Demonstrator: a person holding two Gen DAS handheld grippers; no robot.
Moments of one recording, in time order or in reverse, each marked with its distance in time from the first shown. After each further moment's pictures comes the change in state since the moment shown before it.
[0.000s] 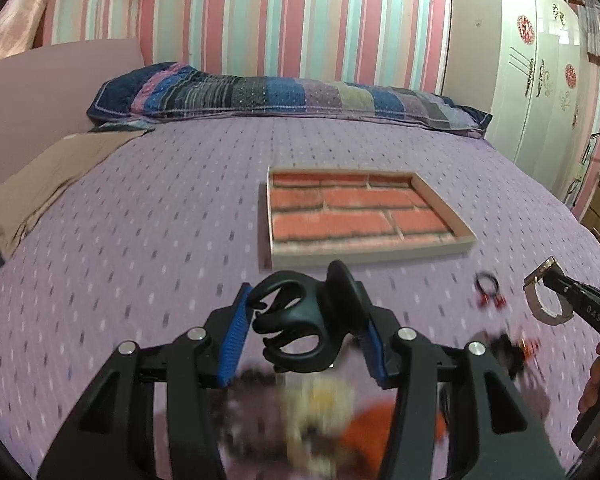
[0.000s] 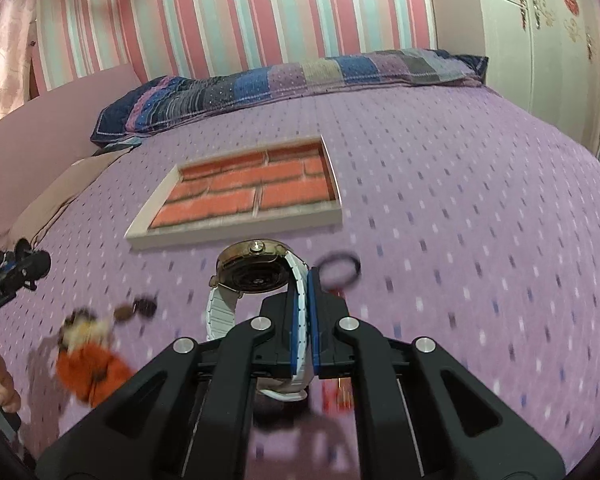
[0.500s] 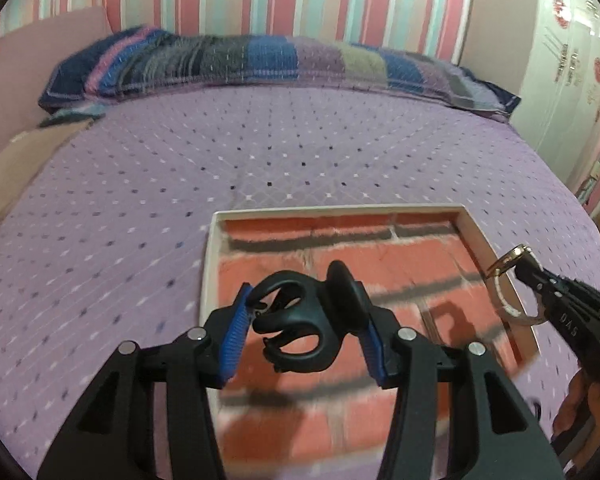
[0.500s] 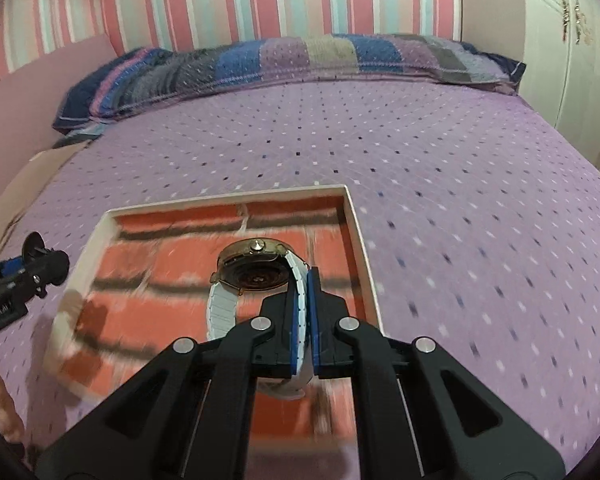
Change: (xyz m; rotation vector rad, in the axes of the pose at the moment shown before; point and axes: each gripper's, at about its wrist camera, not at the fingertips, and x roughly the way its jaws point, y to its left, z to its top) left arm 0.228 -0.008 0.133 -0.029 0.186 -0.022; right arm 0.213 0.018 0.145 -0.046 0.118 -0.059
